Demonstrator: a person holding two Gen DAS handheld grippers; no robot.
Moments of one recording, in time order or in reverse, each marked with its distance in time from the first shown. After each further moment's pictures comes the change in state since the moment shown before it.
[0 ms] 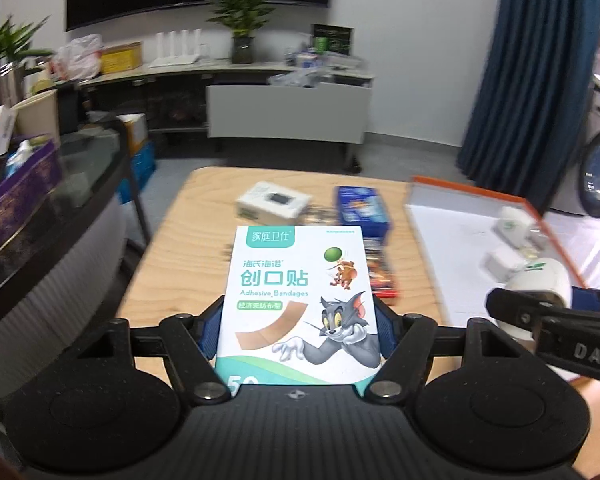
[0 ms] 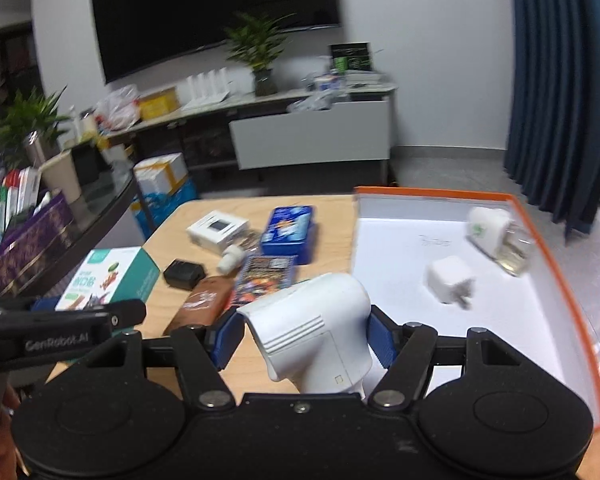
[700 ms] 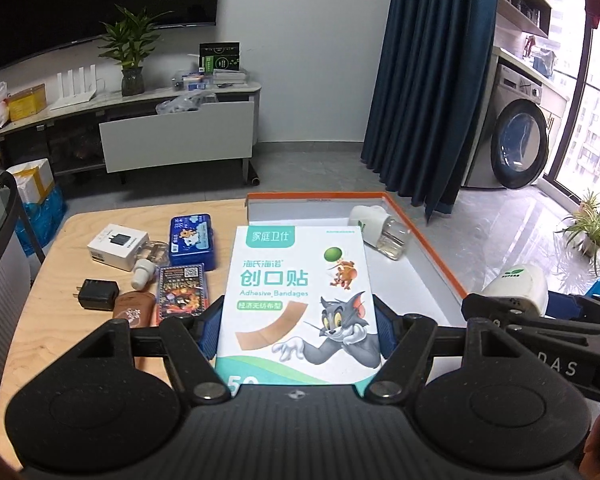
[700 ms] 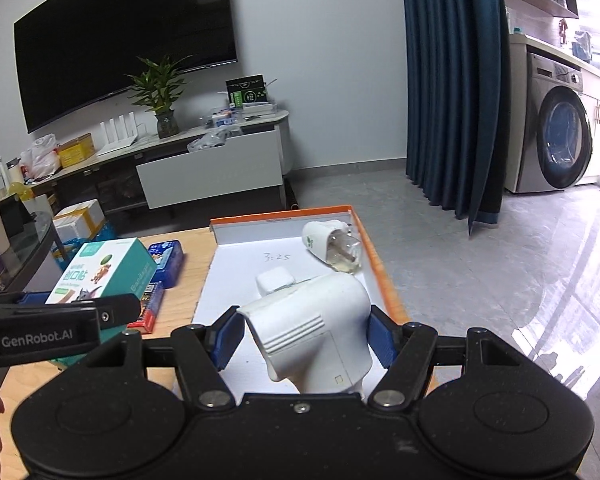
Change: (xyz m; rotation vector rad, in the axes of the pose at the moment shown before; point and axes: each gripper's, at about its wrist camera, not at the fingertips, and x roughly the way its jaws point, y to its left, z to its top) left arm -0.010 -0.116 0.004 0.141 -0.035 -0.194; right arm -0.081 -0.100 -0.015 0.114 -0.080 -0.214
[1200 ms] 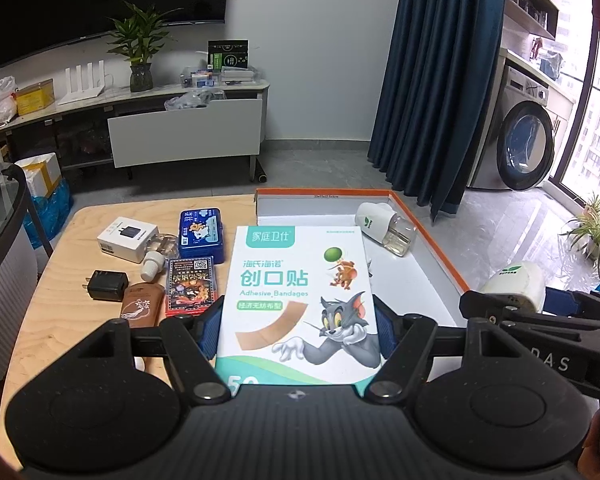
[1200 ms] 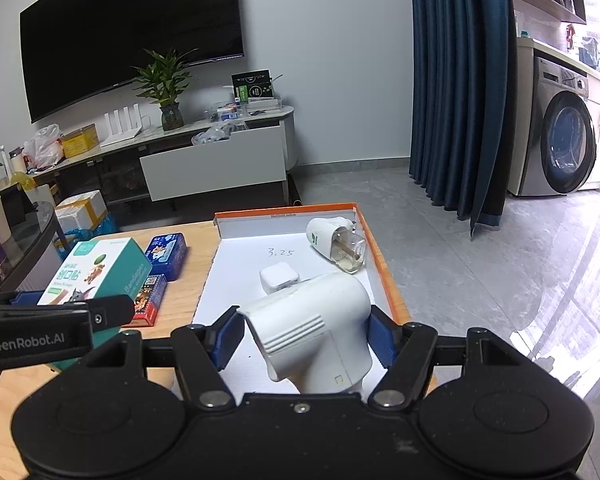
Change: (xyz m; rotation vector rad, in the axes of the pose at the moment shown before) left arm -0.007 0.003 -0.002 -0.017 0.002 0.018; right arm 0.000 0.007 0.001 -0.033 0.010 0.003
